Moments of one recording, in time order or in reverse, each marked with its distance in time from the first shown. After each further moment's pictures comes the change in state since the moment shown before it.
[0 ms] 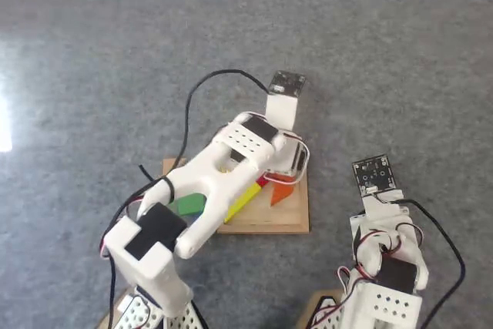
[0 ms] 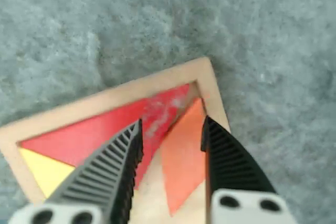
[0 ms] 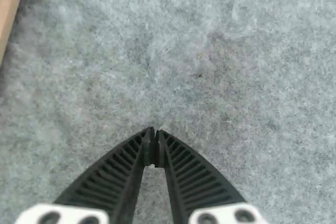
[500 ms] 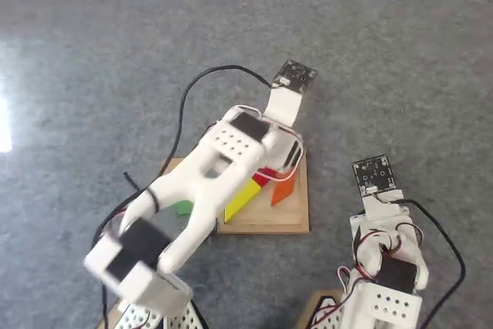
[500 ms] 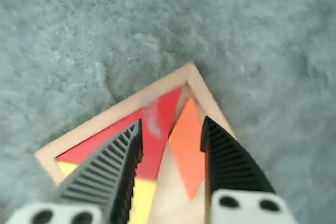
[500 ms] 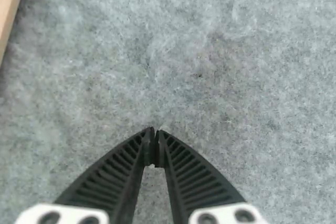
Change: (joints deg) left arm -0.4 -11.6 4.0 2.1 -15.5; right arm 0.0 0.0 0.0 0.0 0.0
